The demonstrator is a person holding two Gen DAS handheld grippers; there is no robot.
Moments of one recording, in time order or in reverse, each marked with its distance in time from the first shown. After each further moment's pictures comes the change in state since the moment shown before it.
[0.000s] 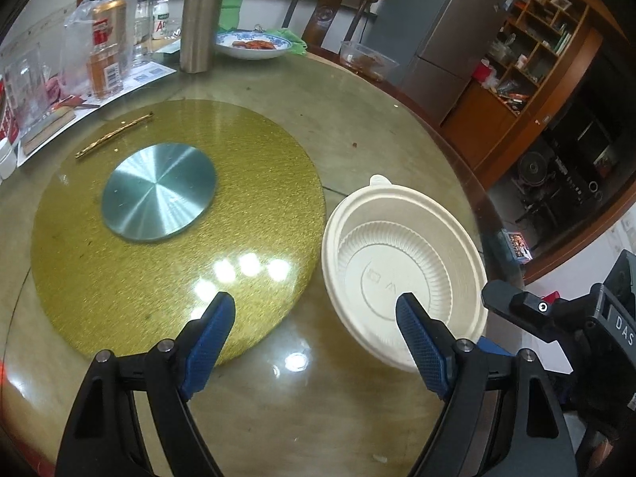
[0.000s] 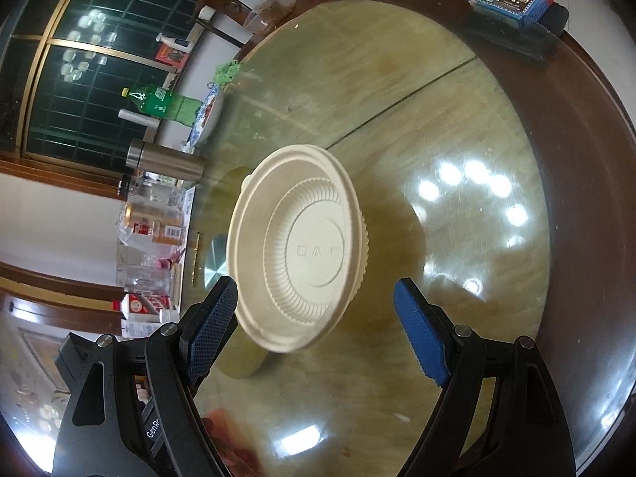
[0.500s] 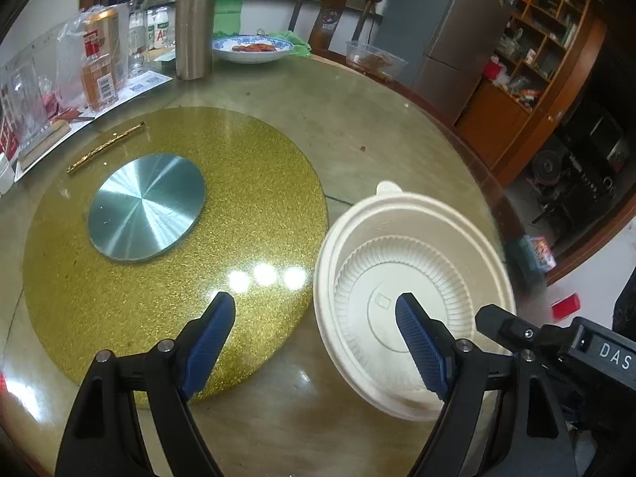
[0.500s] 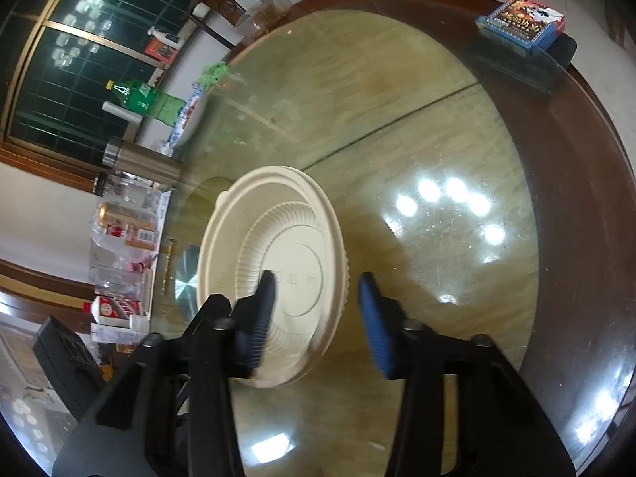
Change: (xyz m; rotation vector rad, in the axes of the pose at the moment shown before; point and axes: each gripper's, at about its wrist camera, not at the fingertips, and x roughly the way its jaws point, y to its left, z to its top) left arm 0.027 -0.016 0.005 0.033 -0.017 0.074; right arm 0.013 0.001 0.011 -0.059 -0.028 -0.099
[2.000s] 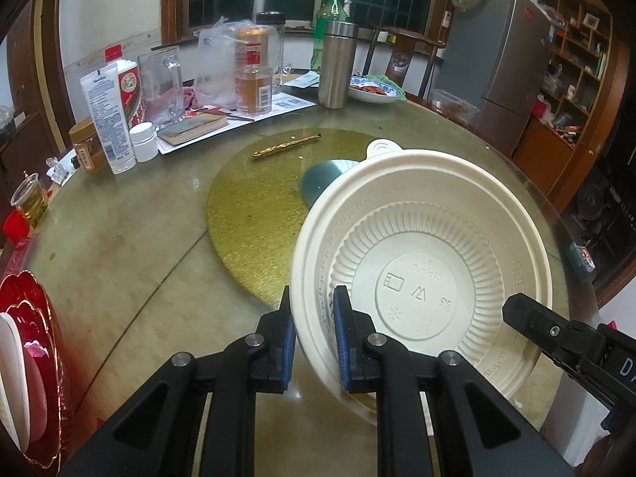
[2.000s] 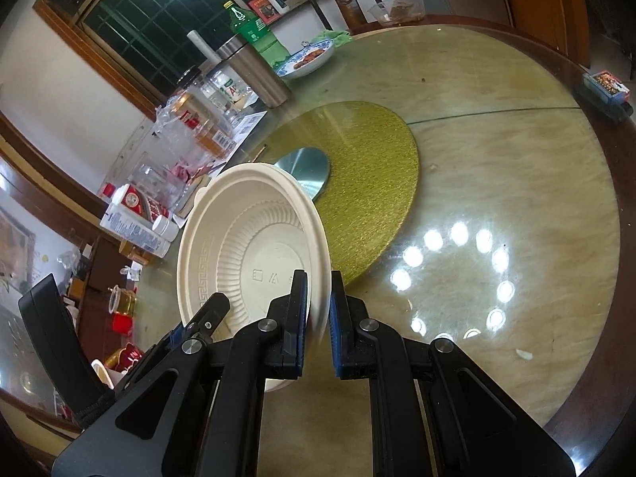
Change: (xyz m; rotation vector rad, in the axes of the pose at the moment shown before) left arm -0.095 0.131 -0.062 -0.091 -0.159 0.185; right arm 0.000 0.123 -0.147 -0.365 -0.060 0.033
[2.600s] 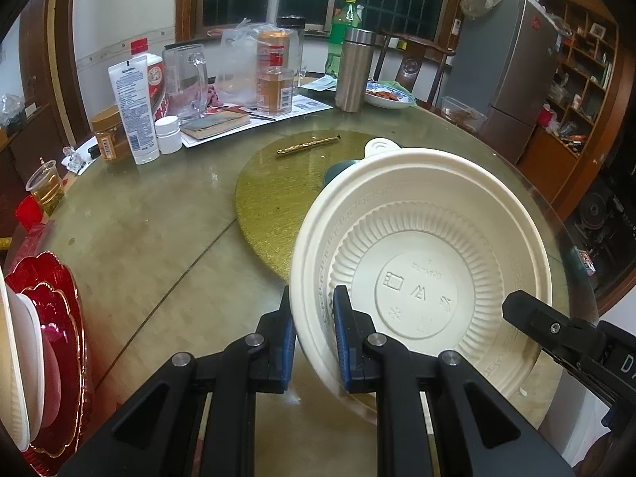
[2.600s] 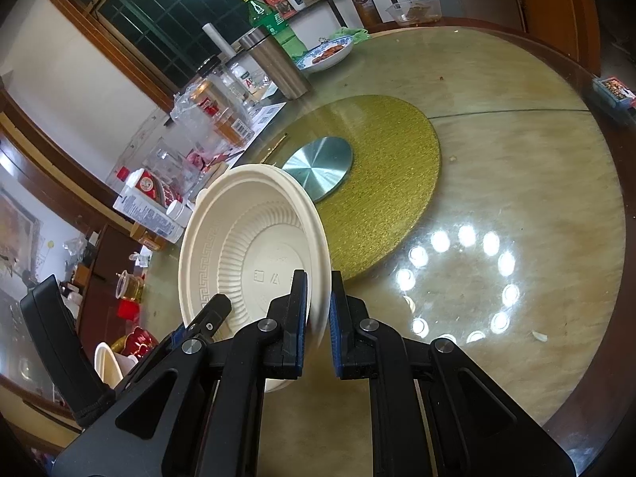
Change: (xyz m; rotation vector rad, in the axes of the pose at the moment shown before) left arm -0.016 0.021 -0.010 -0.029 -0.014 0.016; right arm -0.003 0.017 -0.015 -0.039 0.006 0.025
